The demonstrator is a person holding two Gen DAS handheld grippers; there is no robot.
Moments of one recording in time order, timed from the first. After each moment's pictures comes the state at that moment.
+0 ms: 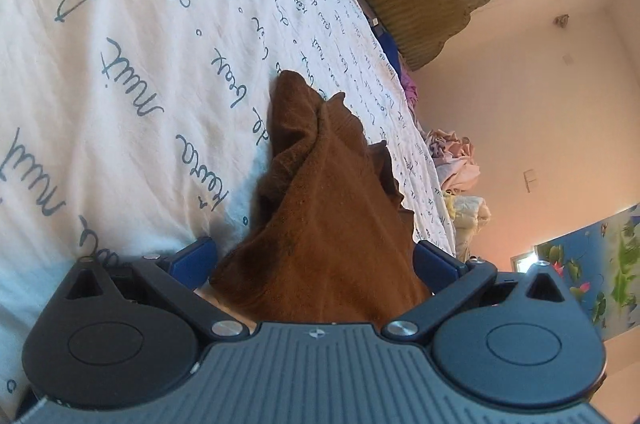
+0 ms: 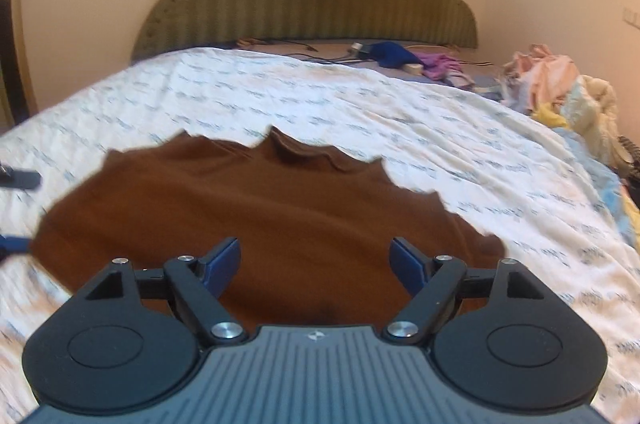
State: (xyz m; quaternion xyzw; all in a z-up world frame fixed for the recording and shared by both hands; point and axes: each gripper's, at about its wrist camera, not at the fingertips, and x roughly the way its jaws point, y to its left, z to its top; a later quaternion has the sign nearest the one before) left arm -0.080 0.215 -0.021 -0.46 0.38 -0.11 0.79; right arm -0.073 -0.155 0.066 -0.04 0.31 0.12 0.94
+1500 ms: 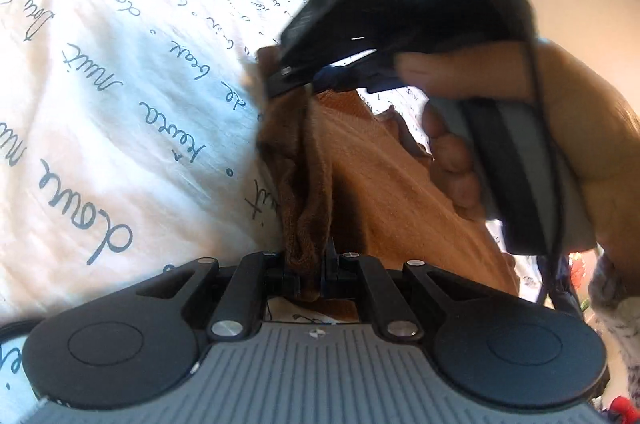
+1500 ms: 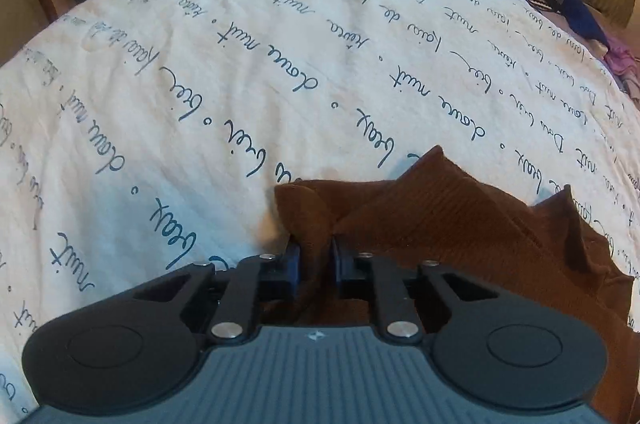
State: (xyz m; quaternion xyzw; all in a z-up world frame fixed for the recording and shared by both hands) left arm -0.120 0.152 -0.034 -0.31 0.34 -0.09 0.88; right arm 0.068 0.096 0.029 -0.16 0.48 0.23 0.83
